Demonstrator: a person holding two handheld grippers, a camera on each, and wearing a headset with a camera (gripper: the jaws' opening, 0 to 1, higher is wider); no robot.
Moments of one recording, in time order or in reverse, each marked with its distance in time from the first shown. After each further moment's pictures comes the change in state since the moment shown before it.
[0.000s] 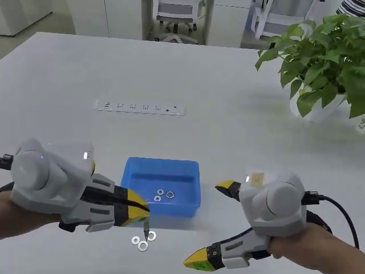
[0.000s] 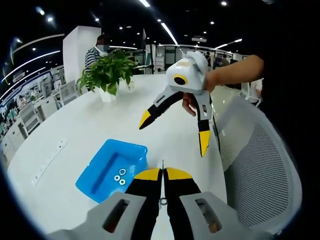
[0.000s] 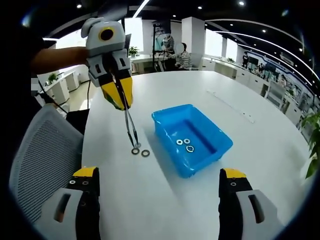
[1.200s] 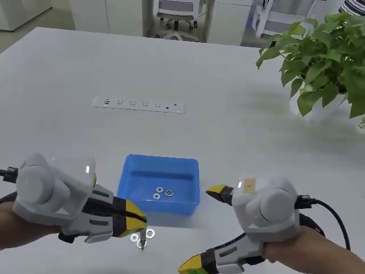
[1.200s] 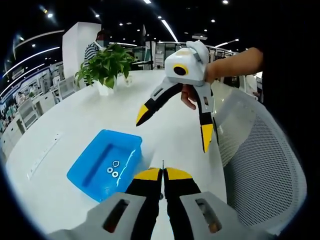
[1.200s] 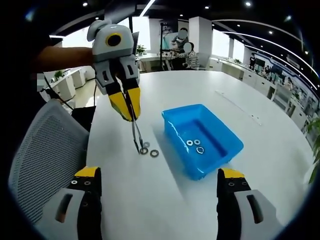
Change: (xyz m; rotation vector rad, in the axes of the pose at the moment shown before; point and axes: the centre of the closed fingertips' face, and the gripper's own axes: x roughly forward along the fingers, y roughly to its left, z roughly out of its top) left arm 0.010 -0.010 -0.016 -0.014 0.025 -0.014; right arm 0.010 0.015 0.001 -0.038 0.002 0.059
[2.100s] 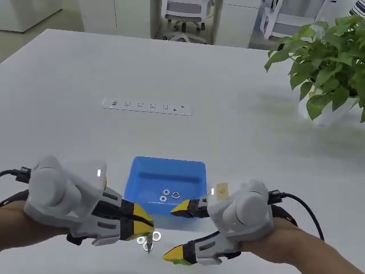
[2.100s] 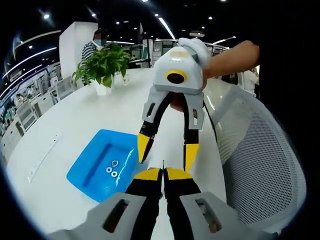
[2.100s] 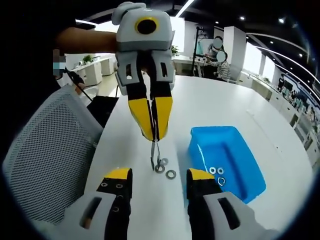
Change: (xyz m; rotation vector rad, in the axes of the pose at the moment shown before) left arm -0.001 -0.001 -0.004 0.018 0.023 -0.012; right arm 0.042 0.032 0.024 -0.225 -0.002 0.198
